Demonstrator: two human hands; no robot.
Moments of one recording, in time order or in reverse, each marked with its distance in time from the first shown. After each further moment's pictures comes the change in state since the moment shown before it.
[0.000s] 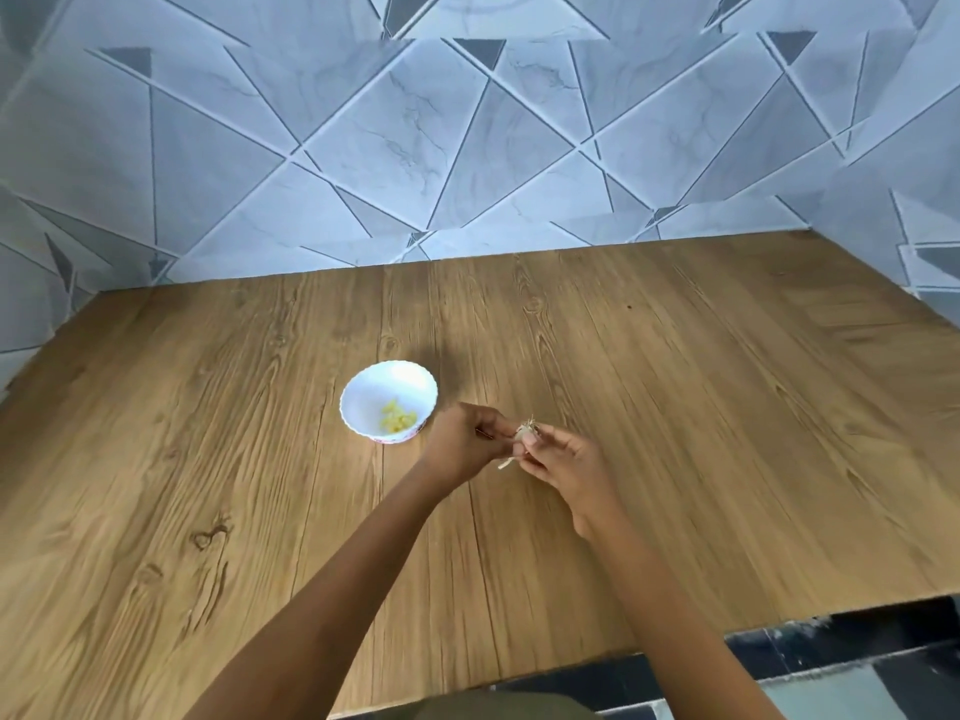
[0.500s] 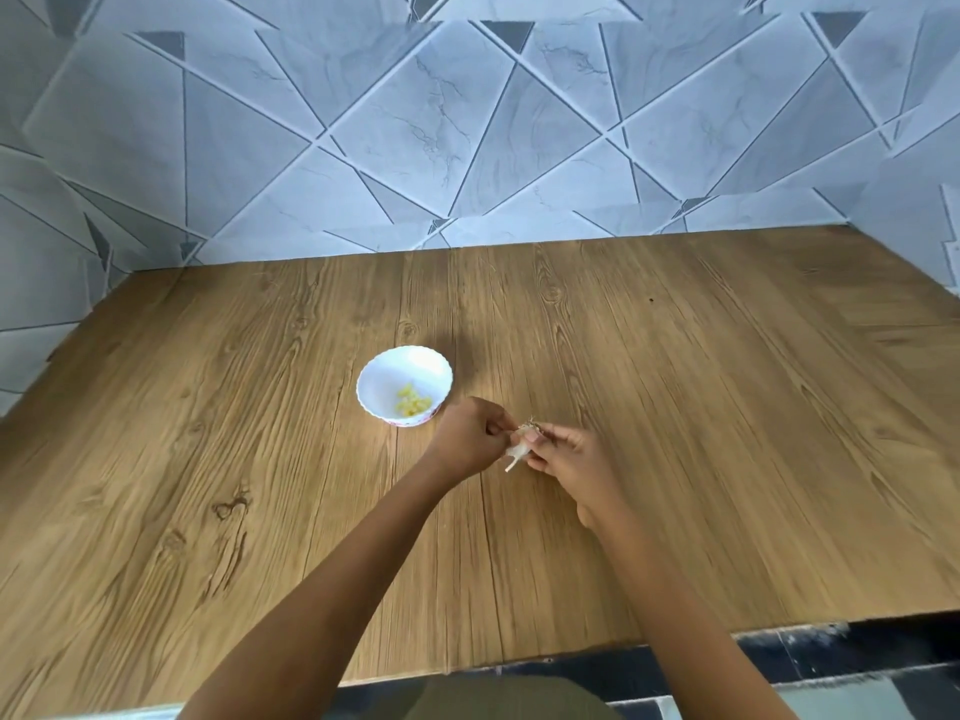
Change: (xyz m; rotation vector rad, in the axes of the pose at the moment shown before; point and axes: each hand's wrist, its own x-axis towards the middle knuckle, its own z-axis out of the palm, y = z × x) left_hand -0.008 0.001 -0.001 0.240 0.039 -0.028; right_hand 0.006 0.006 0.003 -0.109 -0.032 0.051
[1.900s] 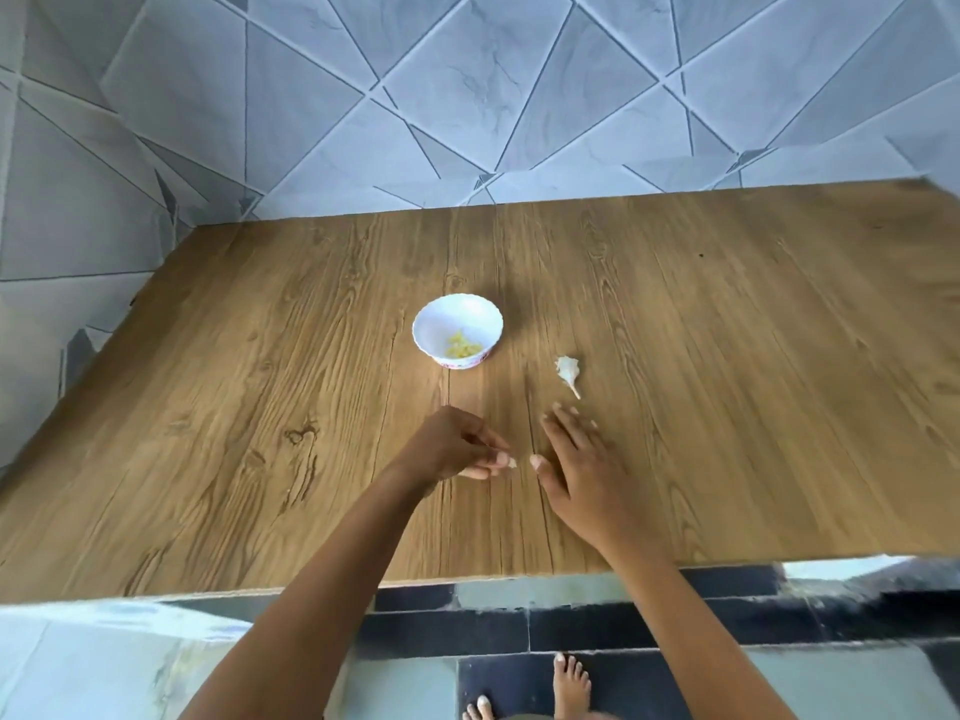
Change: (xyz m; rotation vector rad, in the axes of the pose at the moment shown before) left_hand -0.091 -0.036 -0.037 -0.377 -0.204 -0.348; right_hand -0.067 0.046 0.021 -1.303 -0.117 -0.489
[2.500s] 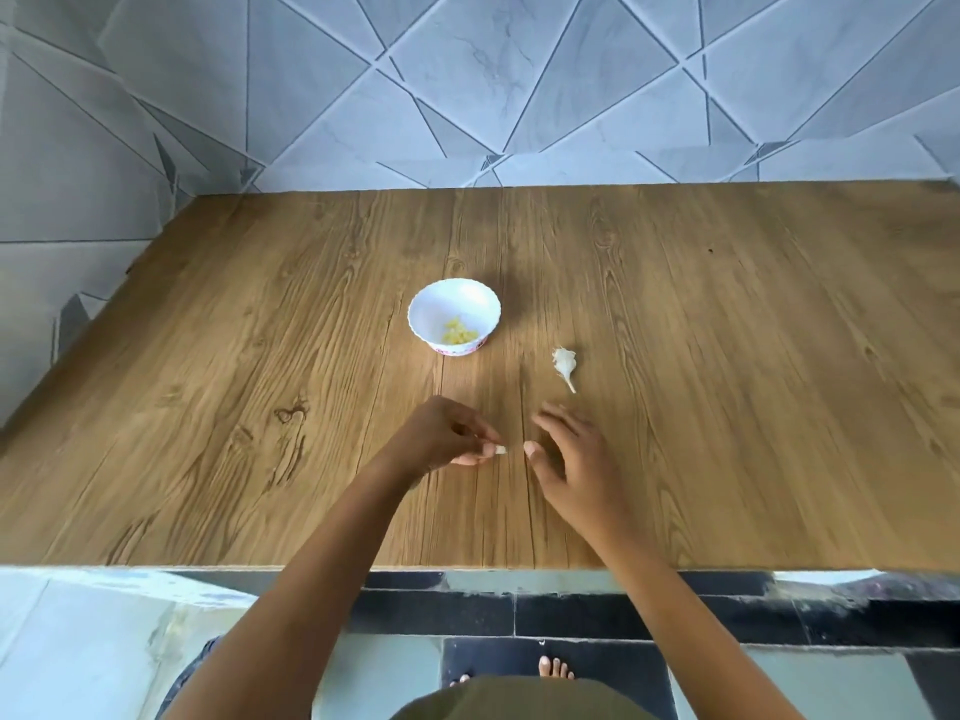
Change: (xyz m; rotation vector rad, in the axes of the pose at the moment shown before) left_hand 0.001 -0.004 0.005 0.045 0.063 0.009; right_hand 0.002 0.006 0.002 0.288 0.193 -0.045
